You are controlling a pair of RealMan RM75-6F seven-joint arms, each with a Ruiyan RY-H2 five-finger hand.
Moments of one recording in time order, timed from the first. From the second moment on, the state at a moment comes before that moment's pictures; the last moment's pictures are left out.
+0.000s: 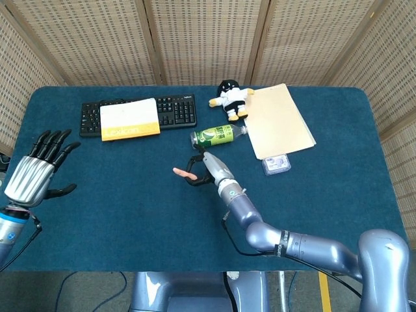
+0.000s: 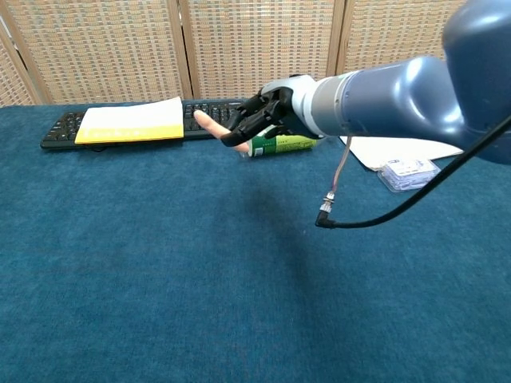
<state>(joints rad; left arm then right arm) -0.40 -1.10 -0.17 -1.49 1.64 1.34 -0.06 1.06 -1.69 0.54 -1.49 -0.29 0.74 -0.19</state>
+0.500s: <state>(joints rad) -0.60 -1.31 -0.17 -1.37 1.71 1.19 -0.10 1.07 -1.72 0.49 -1.47 -0.34 0.75 -0.13</state>
